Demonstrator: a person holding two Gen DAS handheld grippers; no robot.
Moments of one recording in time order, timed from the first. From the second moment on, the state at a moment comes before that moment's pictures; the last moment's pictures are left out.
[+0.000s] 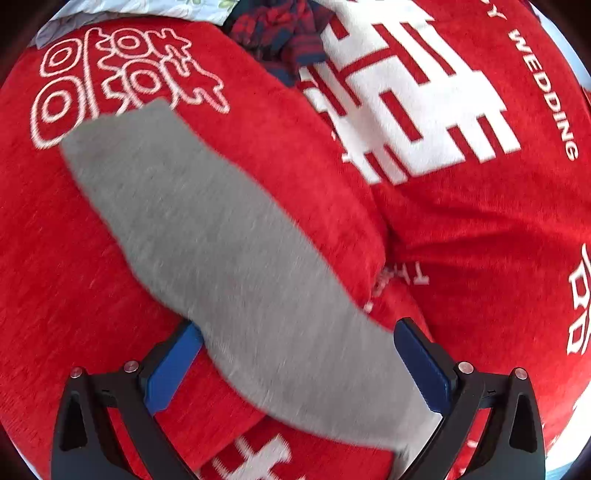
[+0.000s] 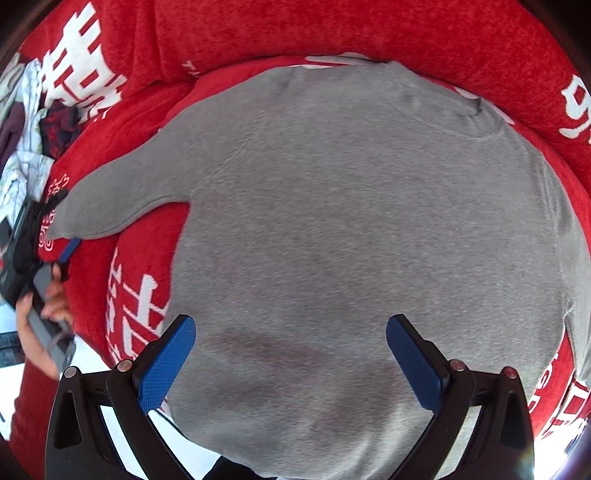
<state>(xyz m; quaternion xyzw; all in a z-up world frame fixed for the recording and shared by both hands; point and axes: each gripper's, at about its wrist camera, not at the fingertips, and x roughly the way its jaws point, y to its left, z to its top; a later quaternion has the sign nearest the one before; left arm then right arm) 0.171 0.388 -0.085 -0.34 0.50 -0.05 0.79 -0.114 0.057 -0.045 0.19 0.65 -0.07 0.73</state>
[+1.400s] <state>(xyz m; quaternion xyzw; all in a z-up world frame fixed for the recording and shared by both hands) 0.000 -0.071 -0.021 0.12 0.54 -0.43 0.71 -0.289 -0.147 -0.051 0.38 0.53 -0.24 0.71</state>
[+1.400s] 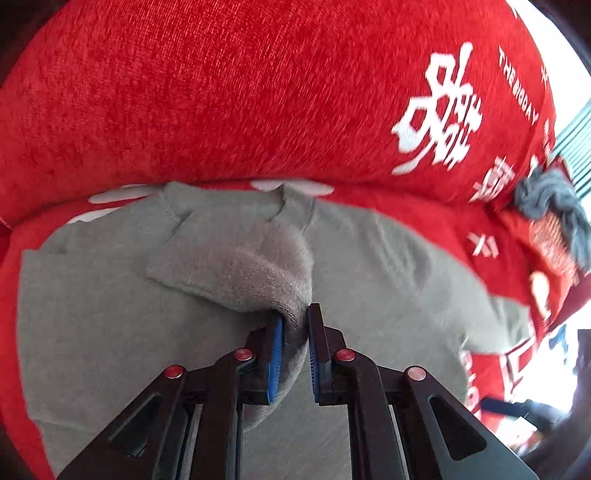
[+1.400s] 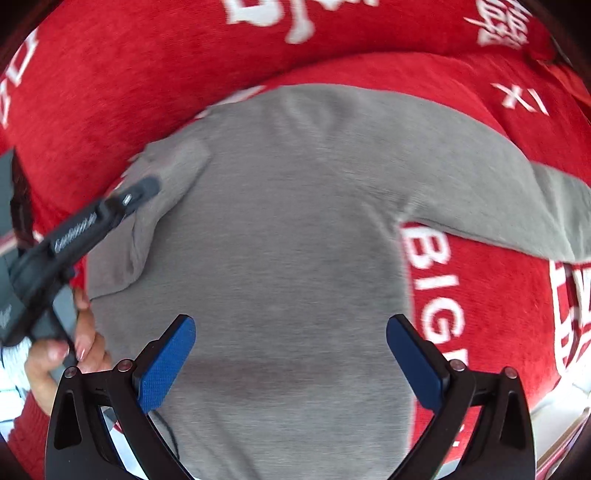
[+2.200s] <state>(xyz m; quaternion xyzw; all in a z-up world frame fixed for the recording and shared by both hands) 0.166 0.083 -0.064 0.08 0.64 -0.23 0.73 -0.078 -0.122 -0.065 0.06 0.55 -0.21 0.80</state>
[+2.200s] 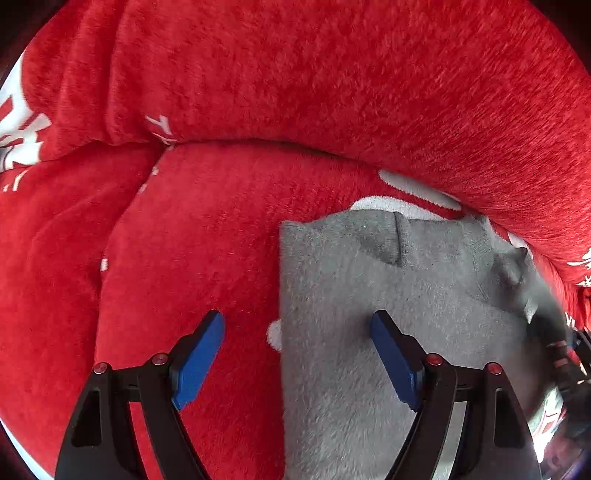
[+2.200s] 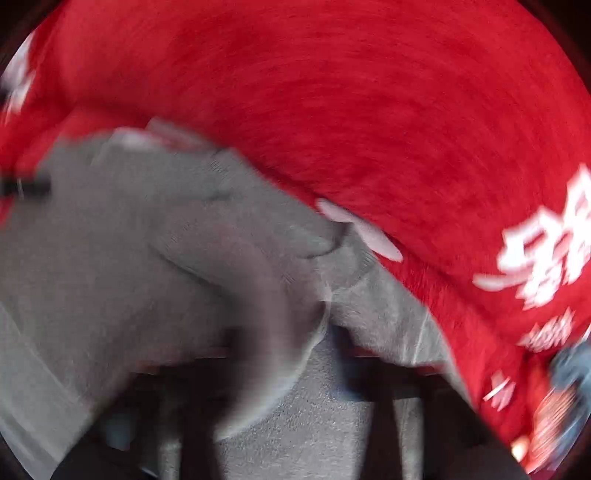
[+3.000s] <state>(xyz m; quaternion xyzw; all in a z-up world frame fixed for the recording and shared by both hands) 0.136 0.078 -0.028 0.08 0.60 -0.22 0.76 -0.204 -0.226 -0.056 0.47 0.38 -0.19 0.77</state>
